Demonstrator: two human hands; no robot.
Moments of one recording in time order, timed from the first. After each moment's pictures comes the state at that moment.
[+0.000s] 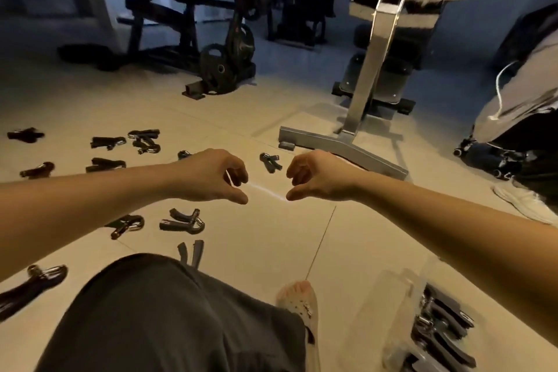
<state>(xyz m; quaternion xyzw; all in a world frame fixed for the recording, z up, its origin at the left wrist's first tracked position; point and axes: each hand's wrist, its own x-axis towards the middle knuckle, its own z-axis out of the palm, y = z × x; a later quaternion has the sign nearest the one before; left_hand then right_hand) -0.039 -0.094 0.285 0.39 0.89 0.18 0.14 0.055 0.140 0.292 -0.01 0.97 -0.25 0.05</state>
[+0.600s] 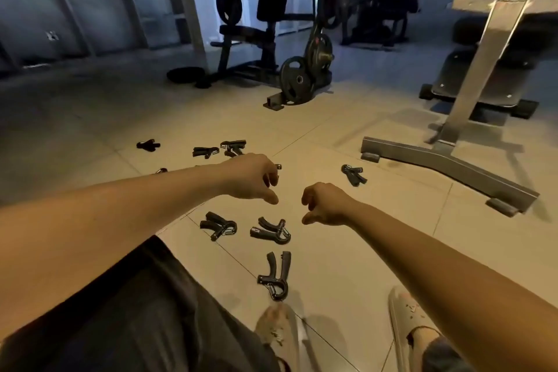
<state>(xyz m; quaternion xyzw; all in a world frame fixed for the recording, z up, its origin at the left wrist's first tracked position) -0.111 -0.194 0.294 0.28 0.95 0.09 0.13 -0.079 0.005 0.208 -0.04 0.97 -0.21 0.09</state>
